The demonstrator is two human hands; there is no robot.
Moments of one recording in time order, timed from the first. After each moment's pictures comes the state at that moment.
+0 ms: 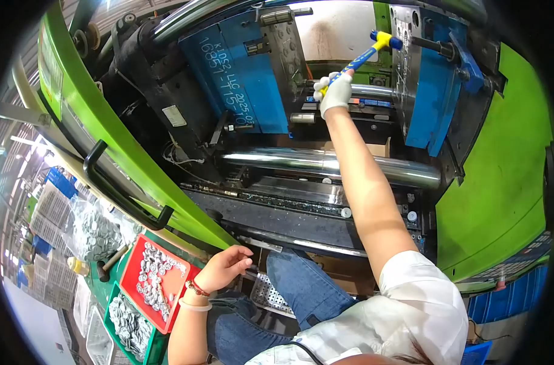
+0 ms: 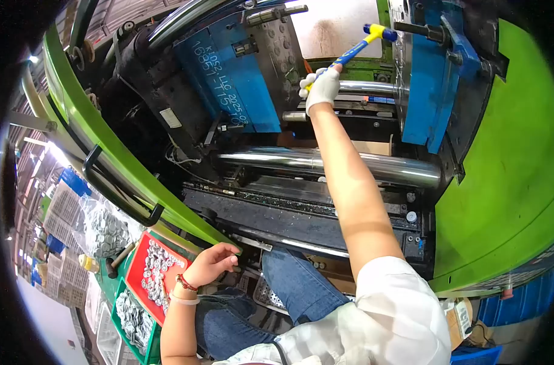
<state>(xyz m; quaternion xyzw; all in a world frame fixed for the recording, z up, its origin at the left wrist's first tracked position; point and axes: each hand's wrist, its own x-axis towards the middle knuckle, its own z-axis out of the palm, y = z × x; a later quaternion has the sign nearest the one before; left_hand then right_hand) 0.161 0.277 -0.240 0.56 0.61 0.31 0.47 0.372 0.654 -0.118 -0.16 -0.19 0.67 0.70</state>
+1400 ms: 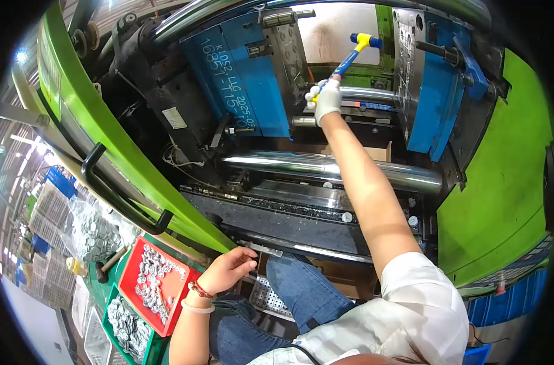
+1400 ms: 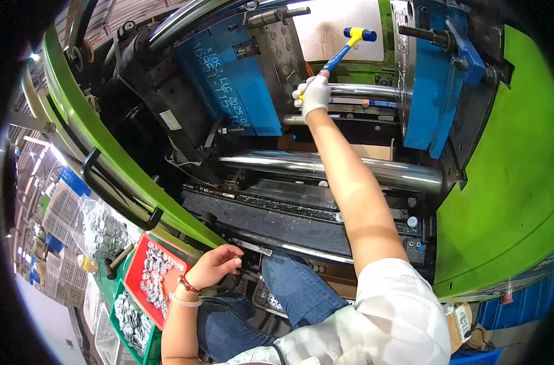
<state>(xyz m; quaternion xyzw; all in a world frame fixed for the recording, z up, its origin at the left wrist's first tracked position) 0.166 0.286 -0.240 0.56 0.61 0.31 0.47 0.346 0.676 -0.140 -0.21 -0.25 0.68 0.66</state>
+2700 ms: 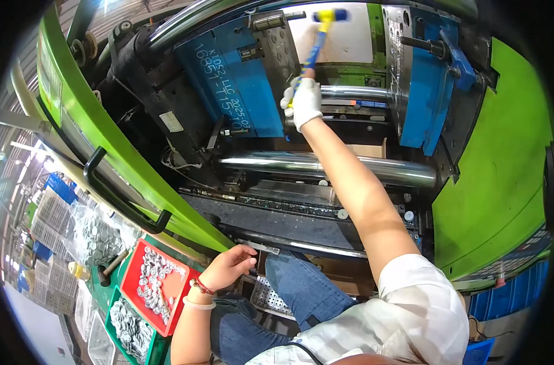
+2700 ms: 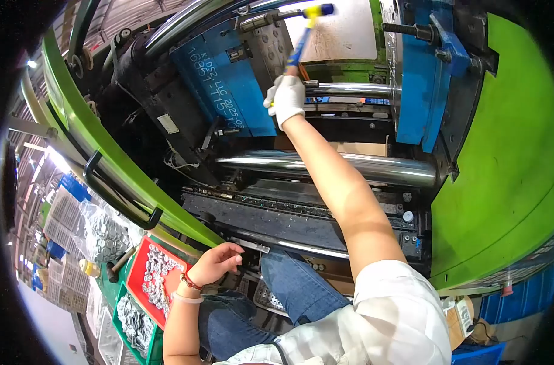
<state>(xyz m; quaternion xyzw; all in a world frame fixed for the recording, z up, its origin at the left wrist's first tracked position) 0.168 0.290 -0.245 0.57 0.60 0.29 0.47 0.336 0.615 -0.114 -0.18 -0.34 0.66 0.65</state>
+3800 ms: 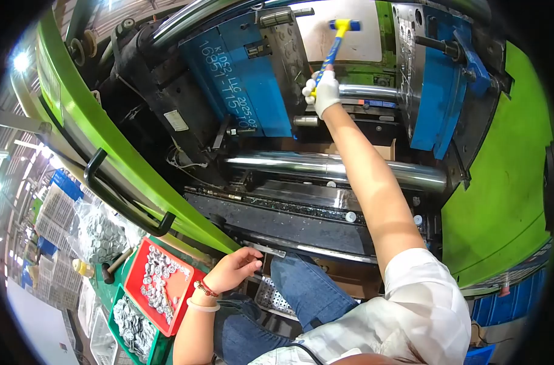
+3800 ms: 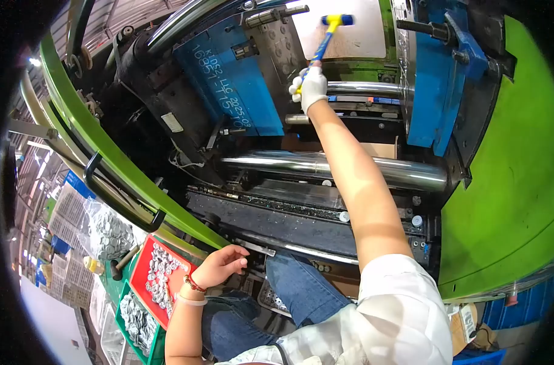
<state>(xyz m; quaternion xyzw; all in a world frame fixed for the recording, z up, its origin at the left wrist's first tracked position) 0.167 0.292 -0.250 0.57 0.60 0.31 0.47 0.352 0.680 -0.125 -0.17 -0.32 0.69 0.63</state>
